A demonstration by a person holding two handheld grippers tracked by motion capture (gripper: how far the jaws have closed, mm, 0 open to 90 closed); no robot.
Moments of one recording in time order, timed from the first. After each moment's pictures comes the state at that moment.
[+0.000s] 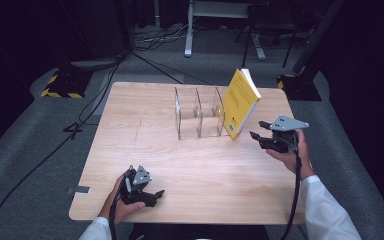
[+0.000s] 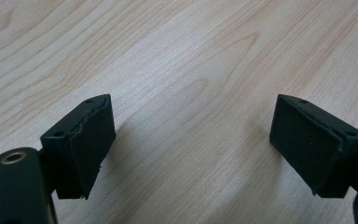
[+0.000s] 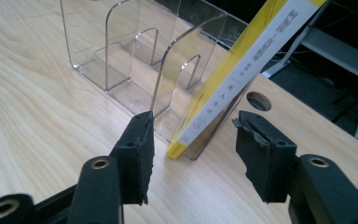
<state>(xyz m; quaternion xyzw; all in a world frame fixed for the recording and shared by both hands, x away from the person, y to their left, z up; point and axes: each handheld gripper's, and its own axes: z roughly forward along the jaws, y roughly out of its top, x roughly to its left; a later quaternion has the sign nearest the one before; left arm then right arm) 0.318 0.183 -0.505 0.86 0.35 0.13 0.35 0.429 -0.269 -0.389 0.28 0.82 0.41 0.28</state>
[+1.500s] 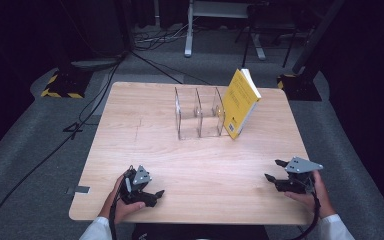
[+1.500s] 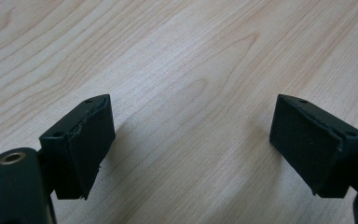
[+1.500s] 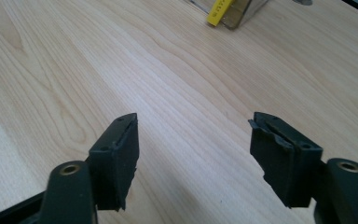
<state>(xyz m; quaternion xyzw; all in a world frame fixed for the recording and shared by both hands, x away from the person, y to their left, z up) 0.318 0.184 -0.505 0.86 0.34 0.13 0.35 0.350 -0.329 -0.467 0.29 0.85 0.36 0.24</state>
